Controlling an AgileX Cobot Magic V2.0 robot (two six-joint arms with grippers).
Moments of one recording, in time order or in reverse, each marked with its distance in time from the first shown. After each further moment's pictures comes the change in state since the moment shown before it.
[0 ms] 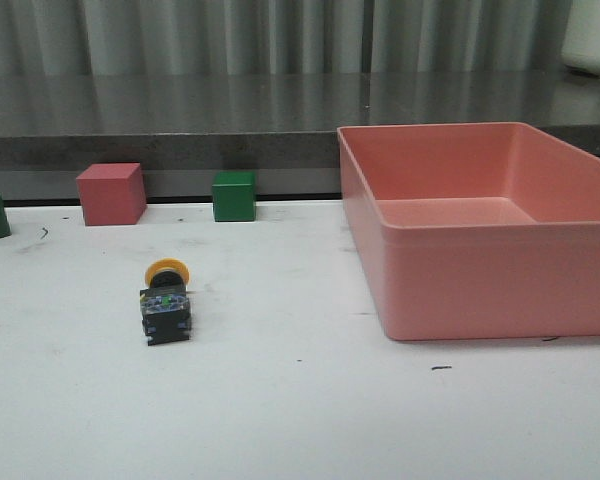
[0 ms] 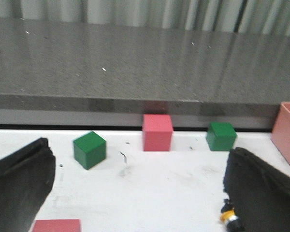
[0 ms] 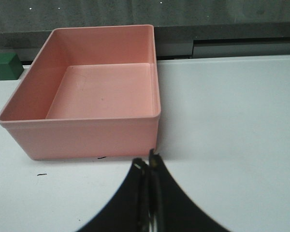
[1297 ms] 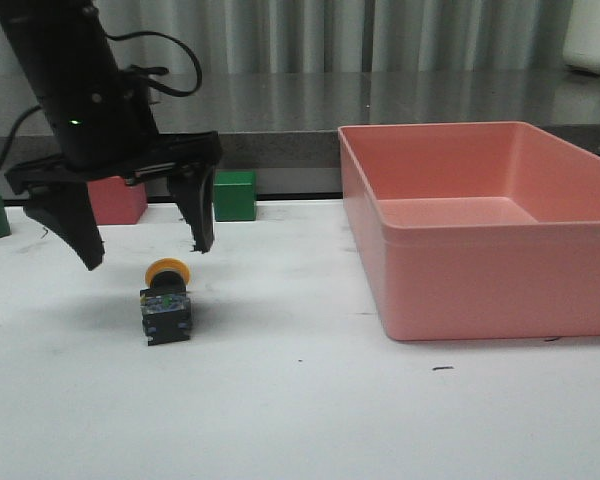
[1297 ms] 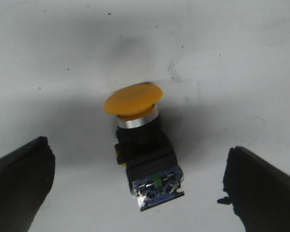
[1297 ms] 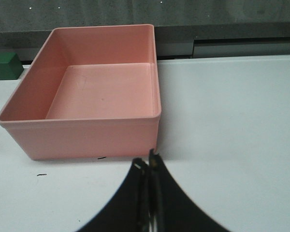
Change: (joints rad) left arm -0.271 1.295 -0.924 -0.205 0.759 -0.138; right arm 0.000 0.000 0.000 -0.002 0.000 0.000
